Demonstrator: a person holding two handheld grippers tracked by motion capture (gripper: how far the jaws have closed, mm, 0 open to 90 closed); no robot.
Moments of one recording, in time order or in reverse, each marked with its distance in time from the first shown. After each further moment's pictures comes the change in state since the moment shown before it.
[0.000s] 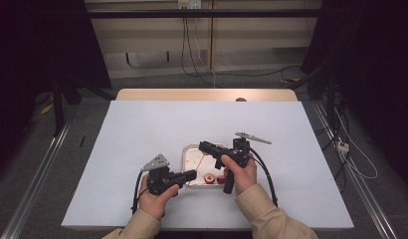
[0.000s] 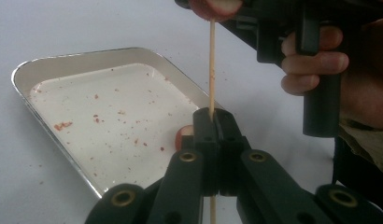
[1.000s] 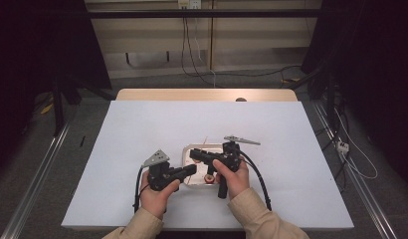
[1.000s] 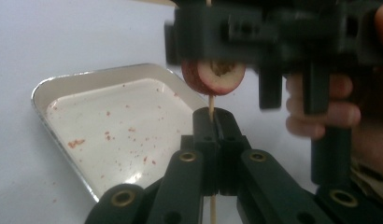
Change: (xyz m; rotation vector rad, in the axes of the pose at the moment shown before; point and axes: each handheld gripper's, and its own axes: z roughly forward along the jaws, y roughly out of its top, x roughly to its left) left arm 0.000 0.011 0.001 -0.022 0.042 -0.010; right arm 0.009 -0.013 0.016 0.089 0.032 -0.017
